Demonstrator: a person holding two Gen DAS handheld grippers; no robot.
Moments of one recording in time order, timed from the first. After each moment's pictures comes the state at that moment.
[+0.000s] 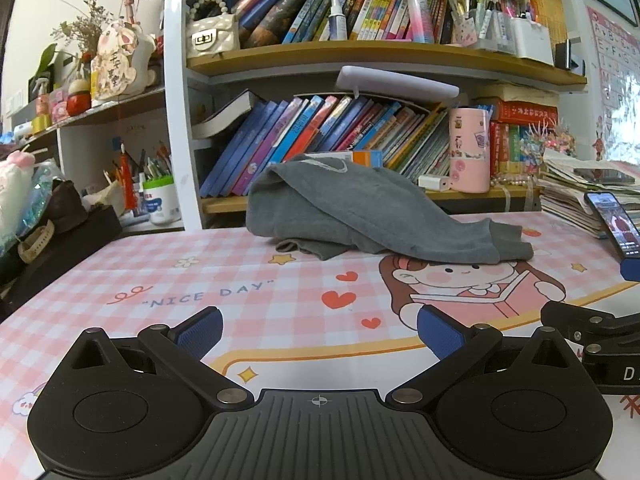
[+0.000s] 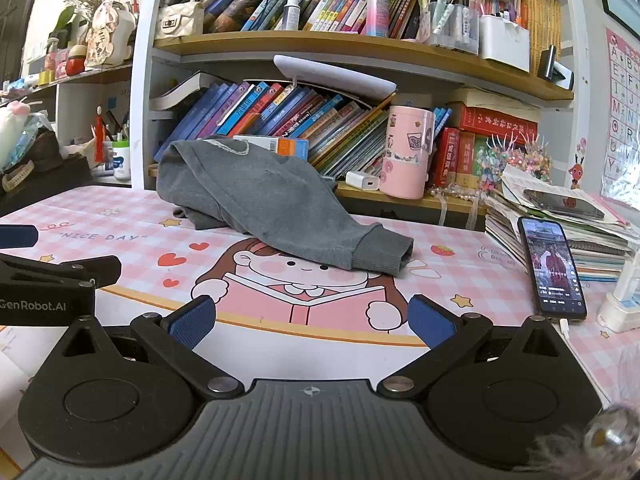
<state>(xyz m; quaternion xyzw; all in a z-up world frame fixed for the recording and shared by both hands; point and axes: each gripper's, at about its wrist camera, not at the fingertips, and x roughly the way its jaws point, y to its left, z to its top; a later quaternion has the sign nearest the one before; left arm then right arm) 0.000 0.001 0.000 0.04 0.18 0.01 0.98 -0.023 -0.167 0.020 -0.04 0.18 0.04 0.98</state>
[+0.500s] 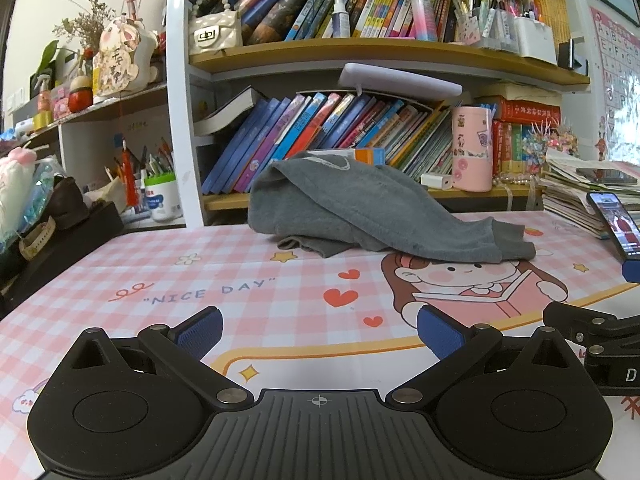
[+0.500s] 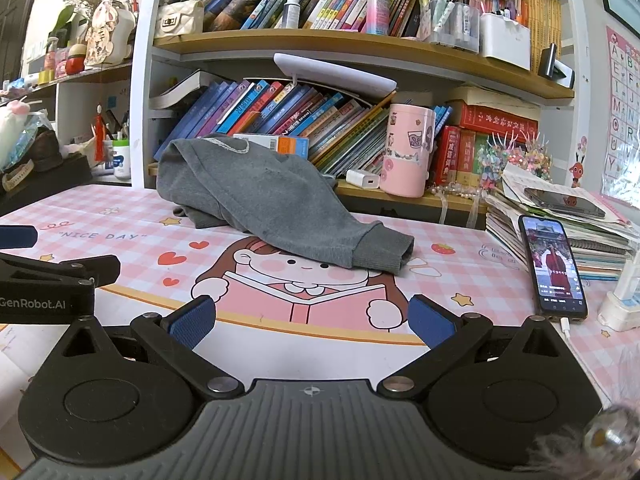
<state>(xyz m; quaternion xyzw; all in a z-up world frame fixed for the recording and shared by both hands) 0.001 0.001 -0.001 0.04 0.18 0.01 0.98 -0.023 -0.168 0.021 -0.04 0.18 0.04 0.98</state>
